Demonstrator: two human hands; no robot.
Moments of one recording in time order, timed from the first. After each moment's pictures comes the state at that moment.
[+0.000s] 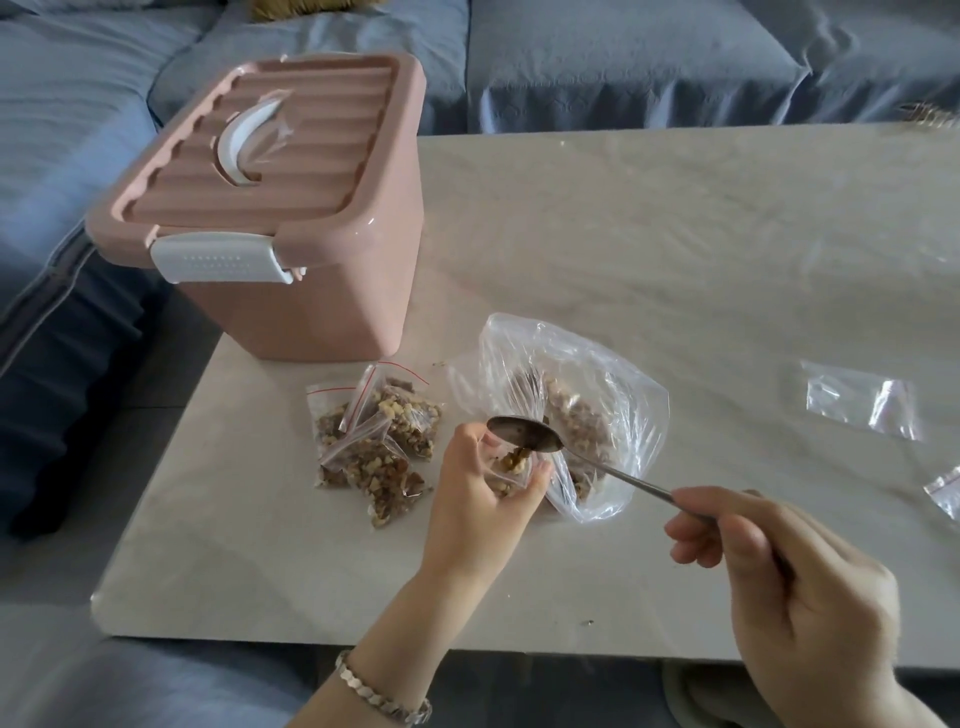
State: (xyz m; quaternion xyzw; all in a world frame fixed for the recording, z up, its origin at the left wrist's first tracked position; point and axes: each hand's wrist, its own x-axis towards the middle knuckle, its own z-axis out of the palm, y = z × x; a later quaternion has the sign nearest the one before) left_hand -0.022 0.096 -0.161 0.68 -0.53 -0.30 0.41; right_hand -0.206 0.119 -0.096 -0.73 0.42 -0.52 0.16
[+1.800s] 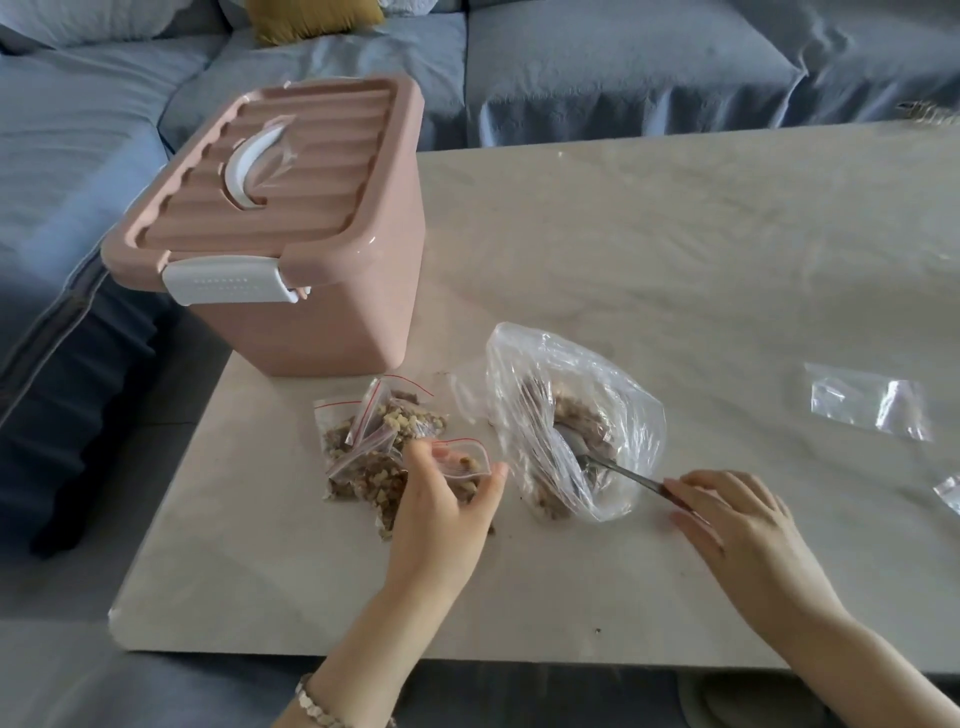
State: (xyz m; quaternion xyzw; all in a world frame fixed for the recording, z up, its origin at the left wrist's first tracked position) left_hand 0.001 0.100 -0.150 0.73 -0.49 -0.25 0.40; right_hand -0.251 0.080 -0.180 -0.79 0.57 -0.22 0.04
